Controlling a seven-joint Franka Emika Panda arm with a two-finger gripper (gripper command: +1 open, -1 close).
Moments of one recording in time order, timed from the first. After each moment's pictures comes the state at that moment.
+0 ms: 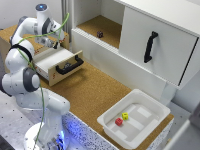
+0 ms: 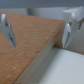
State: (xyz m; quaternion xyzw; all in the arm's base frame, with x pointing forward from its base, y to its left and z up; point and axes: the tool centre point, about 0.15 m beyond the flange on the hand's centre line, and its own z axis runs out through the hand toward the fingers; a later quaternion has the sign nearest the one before) arm 0.260 0.375 0.501 -0.94 -0.29 -0.16 0.08
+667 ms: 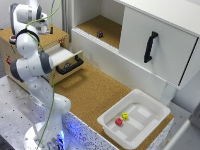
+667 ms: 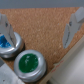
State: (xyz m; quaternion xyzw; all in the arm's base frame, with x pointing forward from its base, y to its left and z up) arm 0.186 0.437 0.495 -0.92 -0.38 0.02 0.05
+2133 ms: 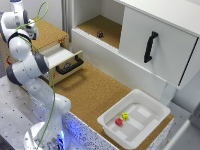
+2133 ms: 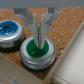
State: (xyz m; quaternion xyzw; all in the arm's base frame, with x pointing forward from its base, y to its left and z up) arm 0.161 0.441 0.467 -0.95 -0.30 -0.07 0.01
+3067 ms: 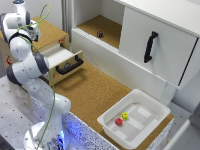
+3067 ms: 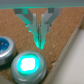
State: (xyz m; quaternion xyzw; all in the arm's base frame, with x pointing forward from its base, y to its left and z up) arm 0.187 0.427 0.499 -0.96 -0.27 -0.10 0.03
